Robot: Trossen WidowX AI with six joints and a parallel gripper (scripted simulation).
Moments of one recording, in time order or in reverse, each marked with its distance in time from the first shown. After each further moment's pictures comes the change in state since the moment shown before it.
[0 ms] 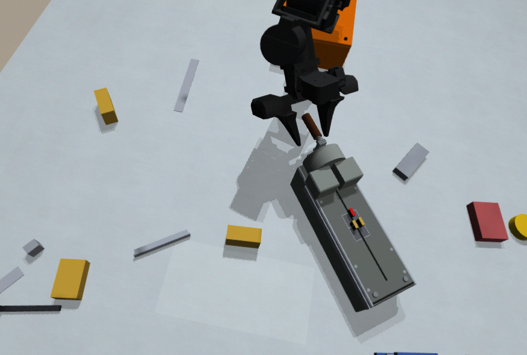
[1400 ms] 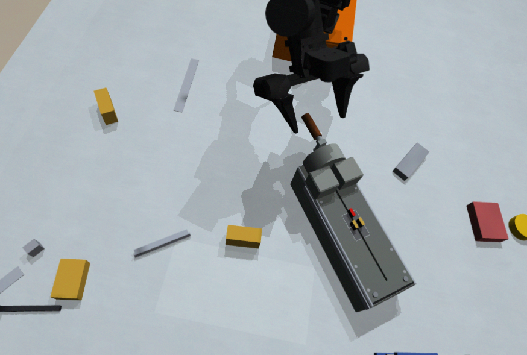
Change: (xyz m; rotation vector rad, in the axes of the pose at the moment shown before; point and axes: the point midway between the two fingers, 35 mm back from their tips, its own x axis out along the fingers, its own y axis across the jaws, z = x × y) arm -0.039 -0.002 0.041 -0.005 -0.008 -0.006
